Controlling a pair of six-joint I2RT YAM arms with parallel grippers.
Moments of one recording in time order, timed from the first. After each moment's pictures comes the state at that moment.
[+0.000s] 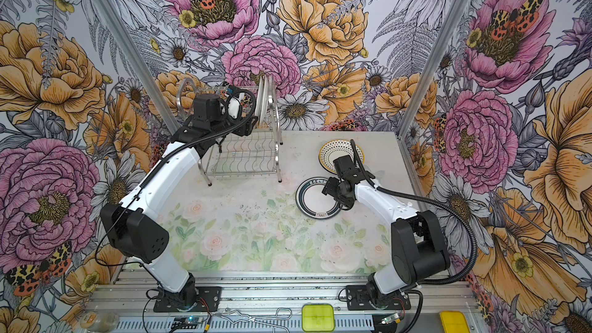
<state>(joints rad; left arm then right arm) -0.31 1.71 1.78 -0.45 0.13 0.06 0.29 1.51 1.03 -0.67 -0.09 0.78</state>
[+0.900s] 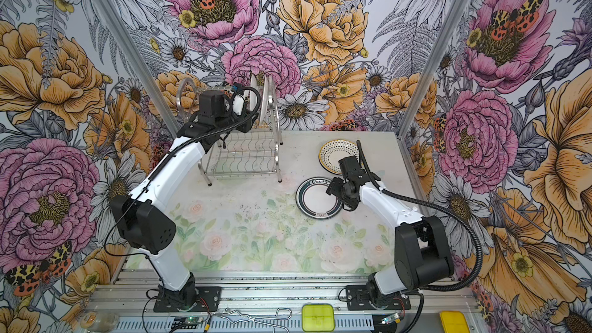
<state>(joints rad) -0.31 1.79 1.86 -0.45 0.14 0.08 0.25 1.47 1.00 -0.67 -0.11 0.77</state>
